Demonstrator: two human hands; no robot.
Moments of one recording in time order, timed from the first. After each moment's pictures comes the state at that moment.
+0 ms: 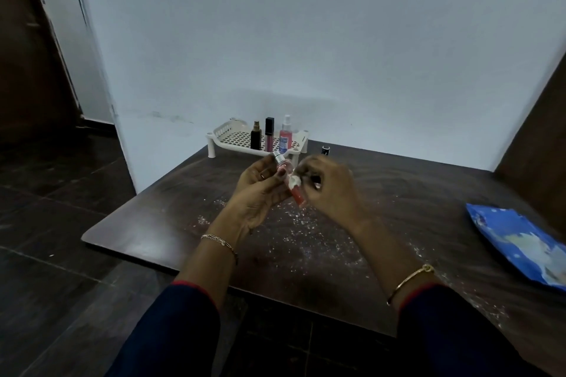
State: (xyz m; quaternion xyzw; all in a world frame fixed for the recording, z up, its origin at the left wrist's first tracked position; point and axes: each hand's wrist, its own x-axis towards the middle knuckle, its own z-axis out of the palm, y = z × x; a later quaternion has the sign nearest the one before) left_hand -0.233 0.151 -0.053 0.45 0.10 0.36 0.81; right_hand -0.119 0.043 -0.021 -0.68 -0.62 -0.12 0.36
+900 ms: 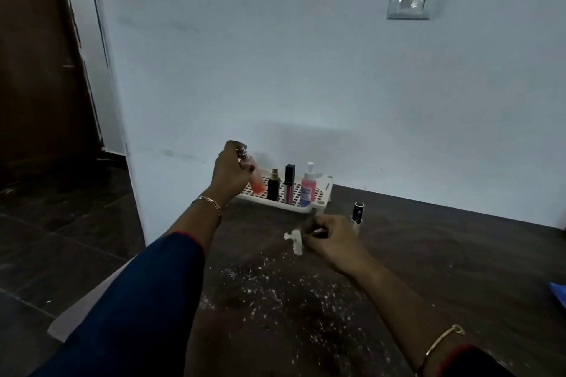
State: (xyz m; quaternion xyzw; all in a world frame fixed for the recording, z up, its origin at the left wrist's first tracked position) left_hand -0.203 0.345 -0.002 0.75 0.34 0.48 0.30; right_hand -0.087 0.134 -0.039 -0.70 -0.53 0.17 0.45
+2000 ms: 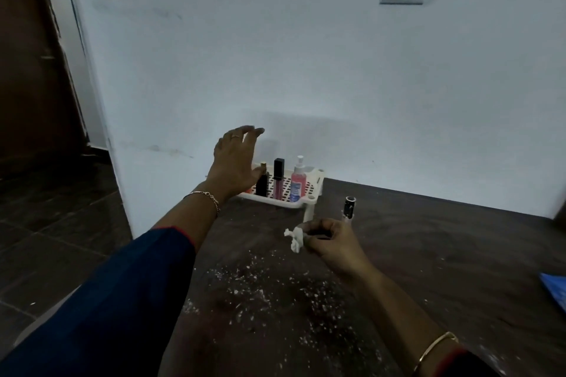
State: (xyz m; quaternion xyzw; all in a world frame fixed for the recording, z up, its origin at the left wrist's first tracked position) left_hand -0.183 0.344 0.000 0.88 0.31 0.36 0.01; right_hand -0.075 0.136 -0.061 -0.64 -0.38 0.30 0.59
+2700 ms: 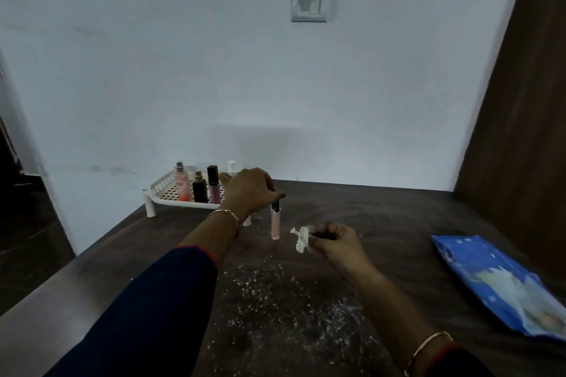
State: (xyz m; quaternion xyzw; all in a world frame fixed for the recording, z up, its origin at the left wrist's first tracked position) left_hand -0.084 0.204 0.008 0.91 0.34 0.24 0.07; right_hand -0.009 0.030 -0.061 -0.62 -0.27 0.26 0.69
